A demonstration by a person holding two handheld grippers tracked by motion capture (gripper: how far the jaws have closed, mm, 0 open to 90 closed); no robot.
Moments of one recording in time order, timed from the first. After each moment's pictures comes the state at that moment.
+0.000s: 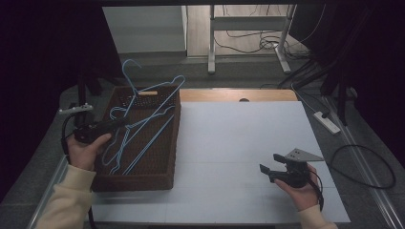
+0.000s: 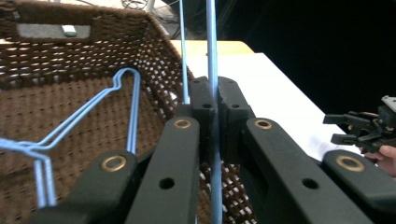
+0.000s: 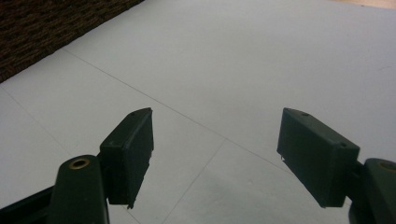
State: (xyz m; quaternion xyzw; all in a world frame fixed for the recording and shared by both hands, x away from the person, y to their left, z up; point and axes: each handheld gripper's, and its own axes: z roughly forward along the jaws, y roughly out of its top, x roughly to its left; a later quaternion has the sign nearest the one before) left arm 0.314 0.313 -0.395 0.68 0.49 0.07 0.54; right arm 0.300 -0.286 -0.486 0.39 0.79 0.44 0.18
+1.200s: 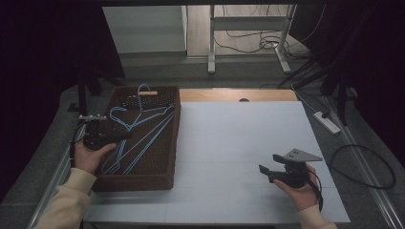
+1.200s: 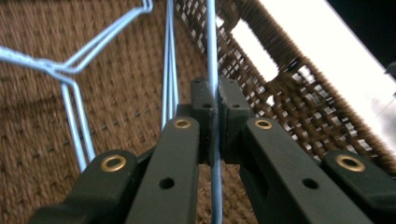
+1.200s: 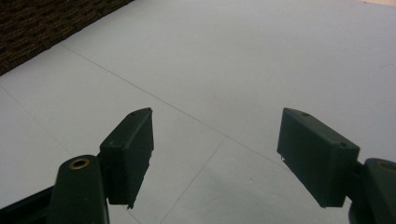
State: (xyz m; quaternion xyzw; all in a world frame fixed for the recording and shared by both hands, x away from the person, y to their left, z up) left arm 0.335 0.316 -0.449 0.73 0.53 0.03 0.43; right arm 0.300 -0.284 -0.488 0.39 0.79 0.44 0.18
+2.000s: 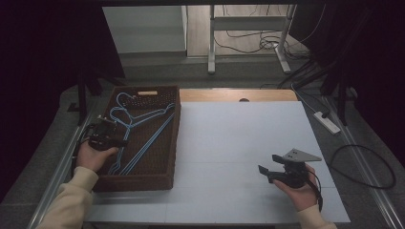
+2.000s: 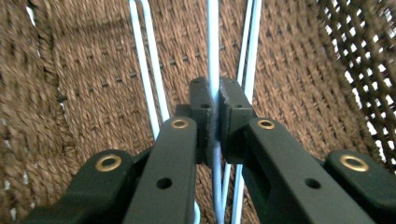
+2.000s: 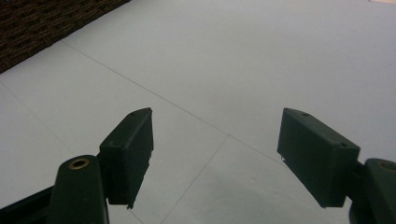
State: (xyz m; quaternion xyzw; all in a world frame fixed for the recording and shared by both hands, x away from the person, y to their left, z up) left arm 0.349 0.308 -0.468 0.75 0.60 0.05 0.26; right arm 0.300 -0.282 -0.489 0.38 0.79 0.44 0.18
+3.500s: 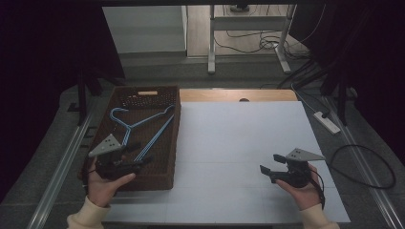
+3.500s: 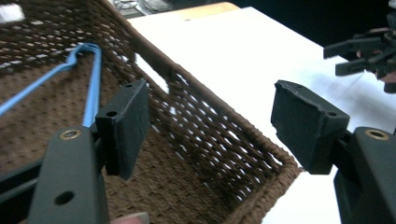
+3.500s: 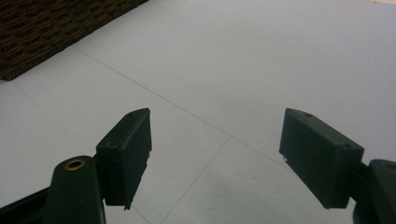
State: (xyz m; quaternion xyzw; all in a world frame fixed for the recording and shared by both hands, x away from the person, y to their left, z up) left arm 0.243 0.231 -0.429 0.75 0.41 0.14 0.50; right arm 0.301 -0.290 -0.486 0.38 0.79 0.45 0.16
